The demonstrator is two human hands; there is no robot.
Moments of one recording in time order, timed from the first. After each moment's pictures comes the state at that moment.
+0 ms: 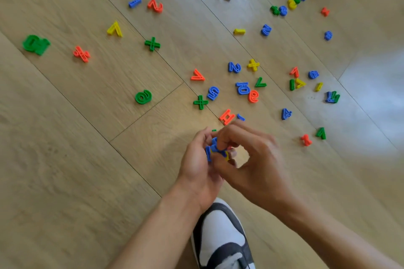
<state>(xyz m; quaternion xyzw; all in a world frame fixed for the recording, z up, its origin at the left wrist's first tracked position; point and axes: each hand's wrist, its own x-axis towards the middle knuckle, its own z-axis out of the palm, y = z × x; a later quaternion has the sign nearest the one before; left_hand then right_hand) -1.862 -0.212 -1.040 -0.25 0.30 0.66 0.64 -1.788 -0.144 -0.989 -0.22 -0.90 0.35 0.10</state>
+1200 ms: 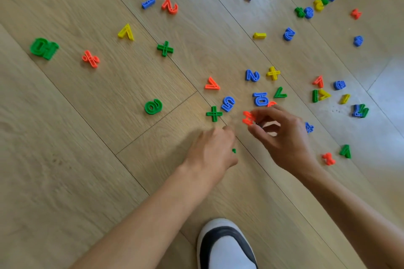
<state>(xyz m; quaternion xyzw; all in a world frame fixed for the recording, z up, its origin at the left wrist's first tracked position) -1.906 -0.174 -1.076 0.44 0.82 0.22 0.31 -1.797 -0.042 -1.058 -0.34 -0.88 0.34 0.05</state>
